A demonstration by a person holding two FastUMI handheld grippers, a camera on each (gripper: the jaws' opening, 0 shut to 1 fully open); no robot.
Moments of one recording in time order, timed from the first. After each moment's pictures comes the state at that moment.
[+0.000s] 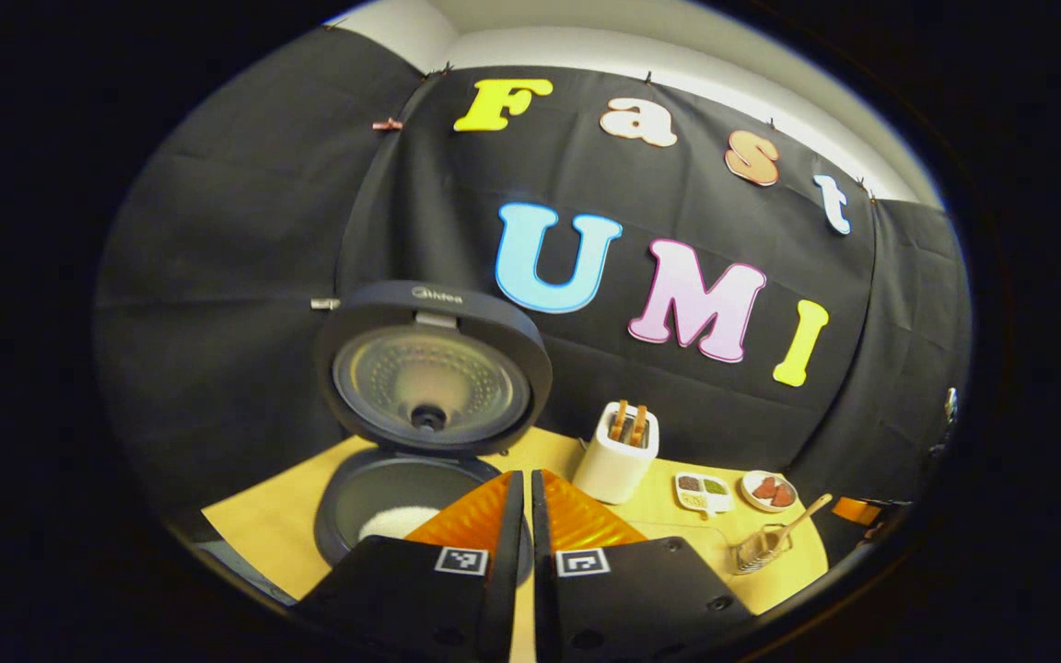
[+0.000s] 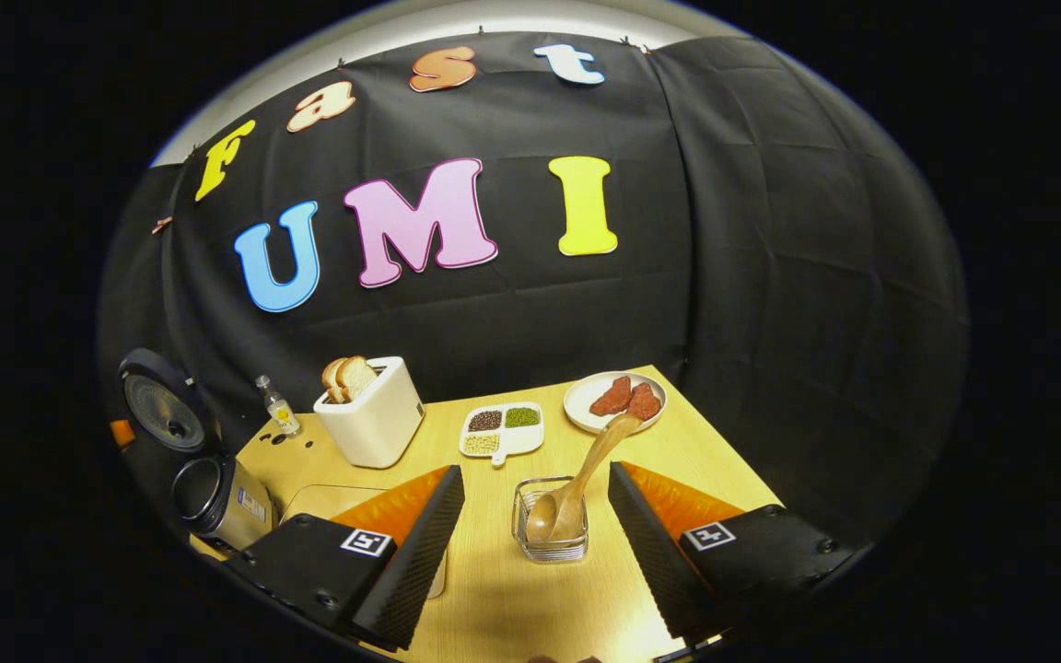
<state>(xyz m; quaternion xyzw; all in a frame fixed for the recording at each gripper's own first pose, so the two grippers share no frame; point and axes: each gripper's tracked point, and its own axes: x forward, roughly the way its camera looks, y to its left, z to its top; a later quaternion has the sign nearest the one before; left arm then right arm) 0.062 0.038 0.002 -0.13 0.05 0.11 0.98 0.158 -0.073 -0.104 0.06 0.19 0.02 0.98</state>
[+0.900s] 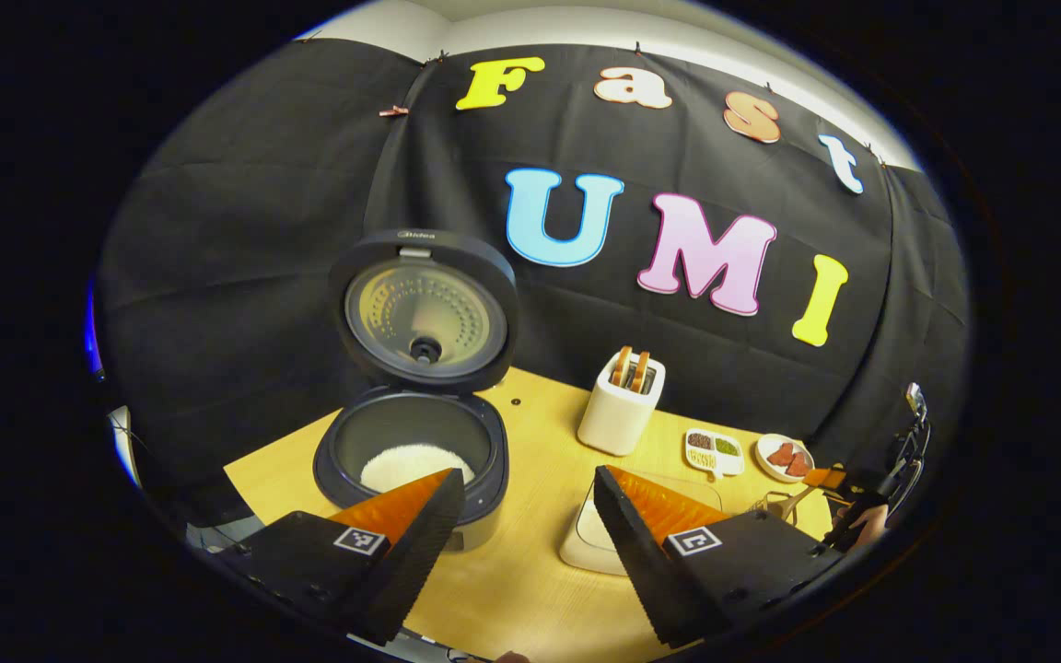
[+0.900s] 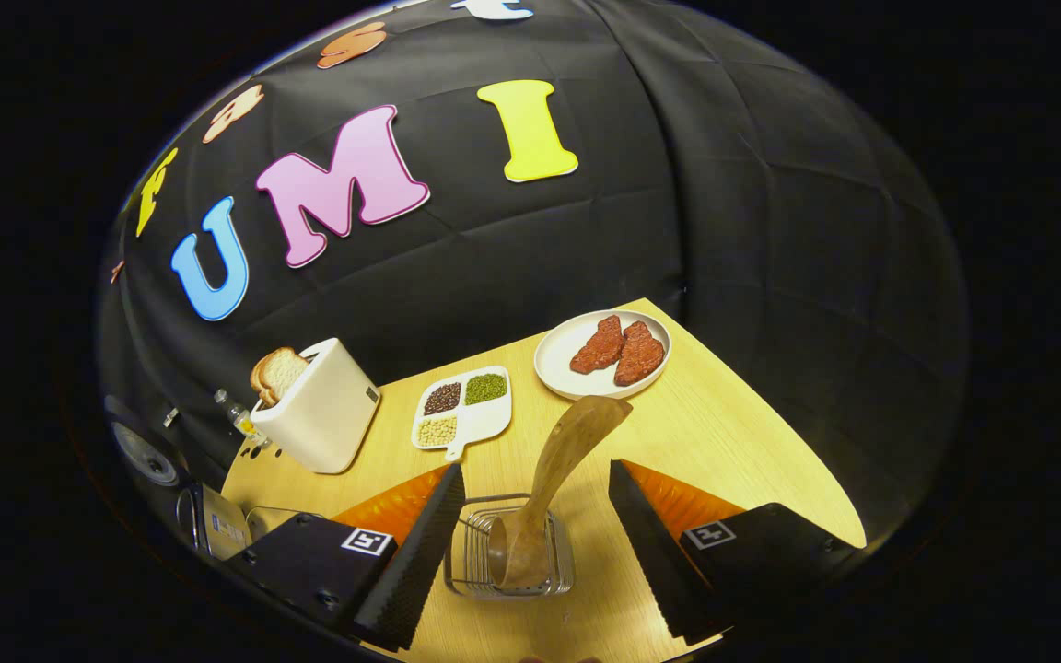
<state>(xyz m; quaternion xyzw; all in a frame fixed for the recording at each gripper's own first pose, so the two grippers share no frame) 0.032 -0.024 -0.044 -0.10 0.12 0.19 0.97 0.258 -0.118 -0.200 0.13 0.27 -0.01 0.95</state>
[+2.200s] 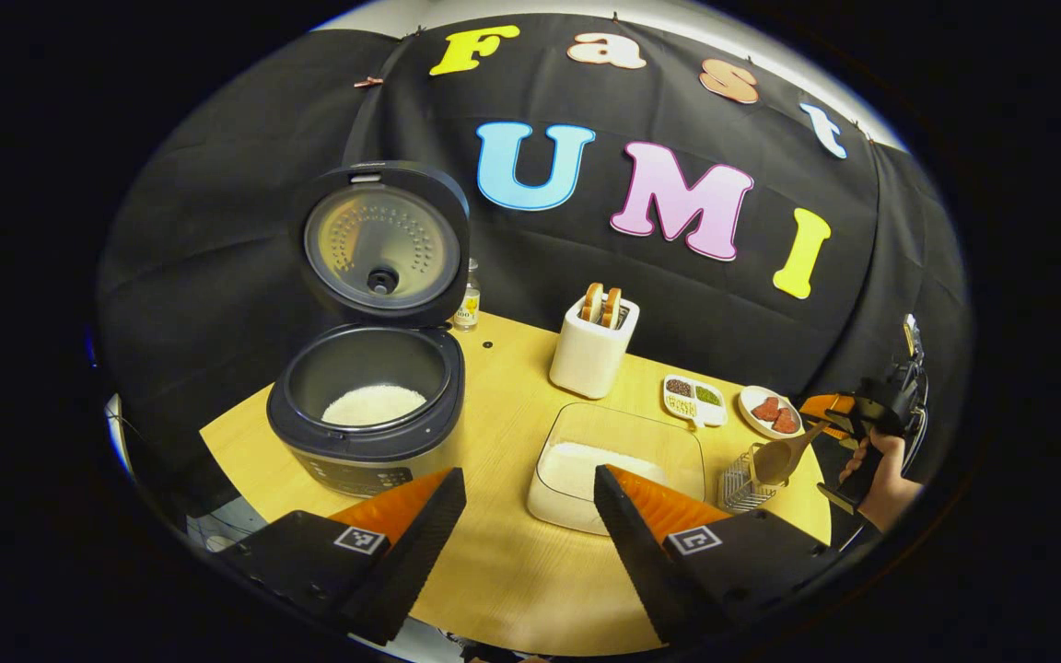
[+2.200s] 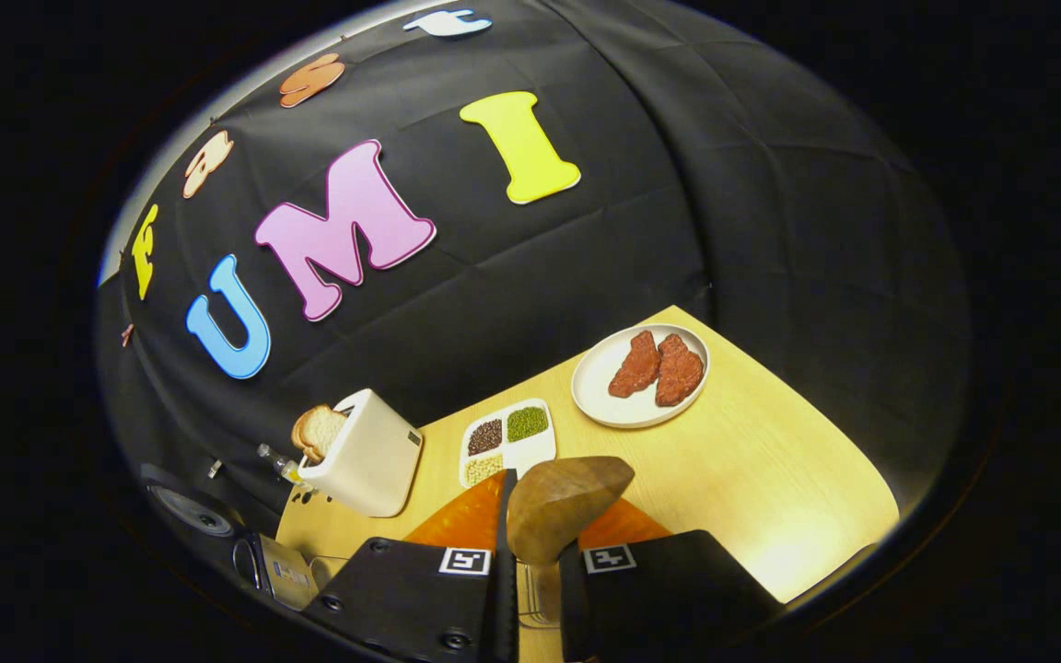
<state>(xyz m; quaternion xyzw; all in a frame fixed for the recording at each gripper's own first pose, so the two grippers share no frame) 0.040 -0.065 -0.090 -0.11 0.17 0.15 0.97 0.279 -0.100 -0.141 0.20 0.24 0.02 0.95</state>
